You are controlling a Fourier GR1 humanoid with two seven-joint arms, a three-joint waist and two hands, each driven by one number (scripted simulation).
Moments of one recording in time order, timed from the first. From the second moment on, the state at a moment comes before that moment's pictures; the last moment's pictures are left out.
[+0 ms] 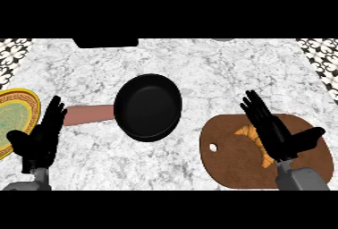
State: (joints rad) left arm -0.02 0.30 0.00 -1.44 0.15 0.20 0.02; right arm -0.12 -0.30 0.19 -1.36 -0.45 0.07 -0.12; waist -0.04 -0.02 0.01
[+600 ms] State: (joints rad) left arm -0.19 0.29 0.00 -1.52 0.18 0.19 0.07; right arm -0.41 -0.58 0.15 -1.19 -0.24 0.45 -0.52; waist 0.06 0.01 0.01
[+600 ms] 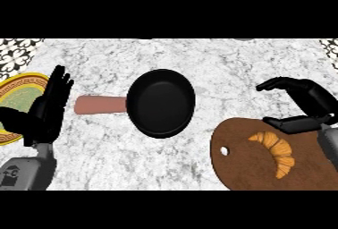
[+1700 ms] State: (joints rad) left arm -0.23 0.29 0.00 -1.58 0.17 0.22 0.18; right arm -0.57 -0.95 0.53 -1.21 0.26 0.44 -0.83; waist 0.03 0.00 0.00
